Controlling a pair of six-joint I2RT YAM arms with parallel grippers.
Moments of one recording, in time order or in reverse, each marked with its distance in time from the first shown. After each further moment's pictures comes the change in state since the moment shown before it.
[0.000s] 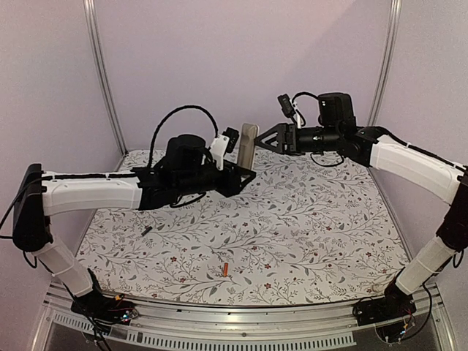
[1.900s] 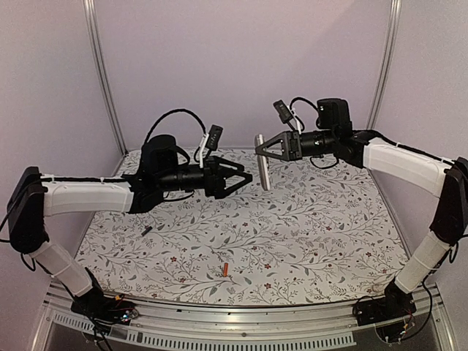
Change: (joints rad) left arm 0.138 -0.056 -0.174 0.363 0.587 -0.170; right arm -0.066 0.072 -0.020 0.074 -0.307 -0.098
